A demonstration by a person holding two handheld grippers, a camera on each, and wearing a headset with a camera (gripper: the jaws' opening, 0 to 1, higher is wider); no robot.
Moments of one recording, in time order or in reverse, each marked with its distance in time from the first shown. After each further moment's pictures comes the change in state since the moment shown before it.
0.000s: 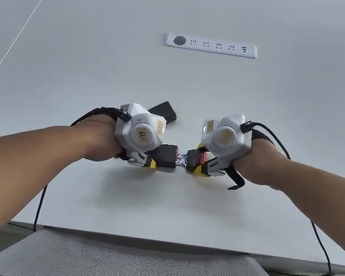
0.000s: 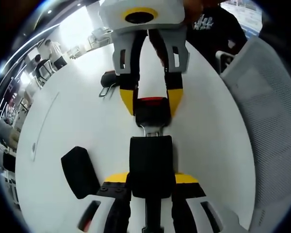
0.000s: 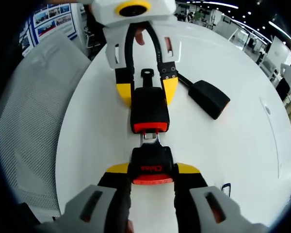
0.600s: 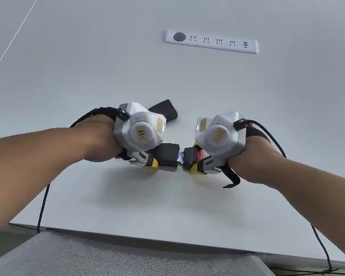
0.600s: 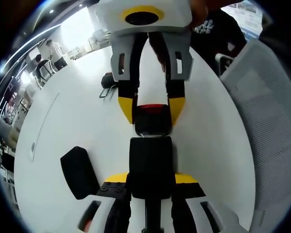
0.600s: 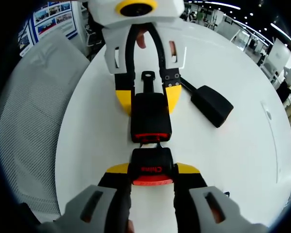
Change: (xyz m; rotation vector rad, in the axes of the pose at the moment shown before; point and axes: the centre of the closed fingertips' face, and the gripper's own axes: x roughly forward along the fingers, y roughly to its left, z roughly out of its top) left arm 0.001 0.000 0.000 0.000 -0.027 -0.007; right arm 0.007 -0.001 0.011 -0.015 0.012 -0.001
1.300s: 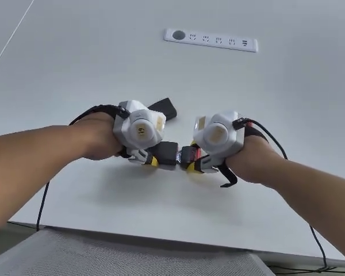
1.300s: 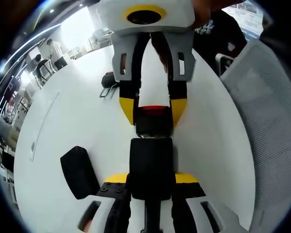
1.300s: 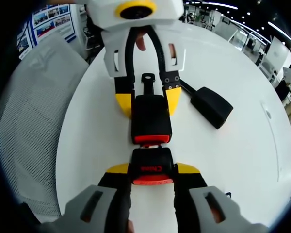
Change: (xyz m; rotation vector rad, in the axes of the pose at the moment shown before) left arm -0.001 0.000 0.001 -0.010 0.003 0.000; right arm -0.001 0.002 0.004 0.011 -0.029 -0.009
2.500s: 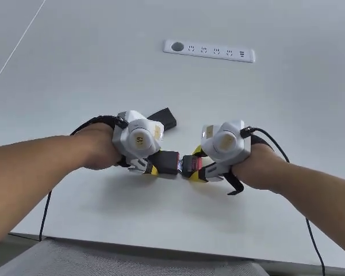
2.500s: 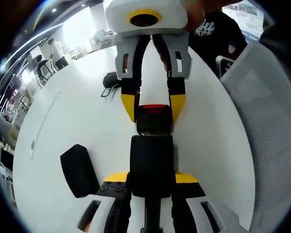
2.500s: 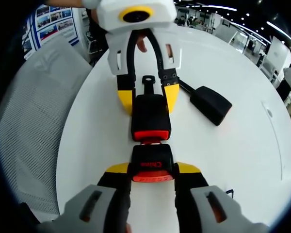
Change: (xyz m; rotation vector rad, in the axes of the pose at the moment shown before) left arm 0.000 0.002 -0.004 -0.010 -0.019 -0.002; right arm -0.002 0.000 -0.006 0.012 -0.043 0.028
